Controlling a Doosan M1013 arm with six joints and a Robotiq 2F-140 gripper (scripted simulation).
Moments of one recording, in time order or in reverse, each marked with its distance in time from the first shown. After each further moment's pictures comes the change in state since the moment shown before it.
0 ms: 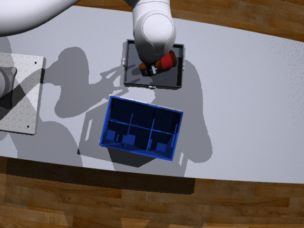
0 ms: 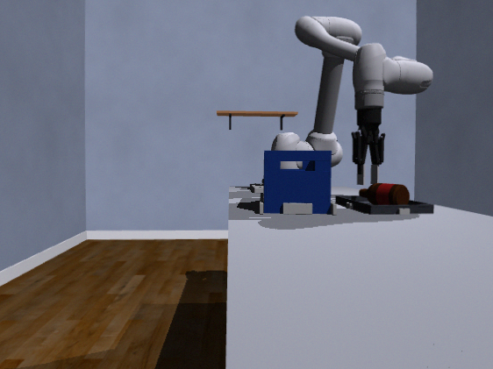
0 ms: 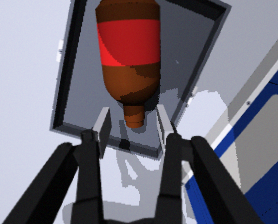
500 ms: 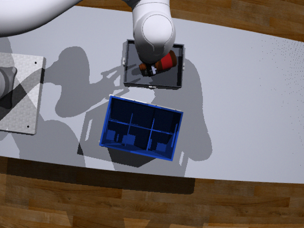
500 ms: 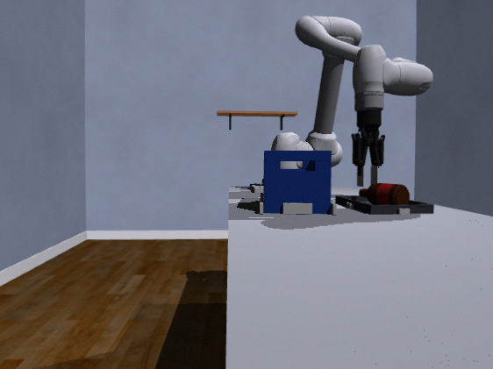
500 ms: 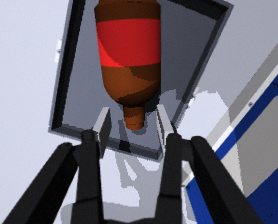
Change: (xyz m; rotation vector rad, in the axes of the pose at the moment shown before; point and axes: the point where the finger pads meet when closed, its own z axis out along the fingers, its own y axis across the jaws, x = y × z) arm 0.000 0.000 0.005 0.000 0.000 0.000
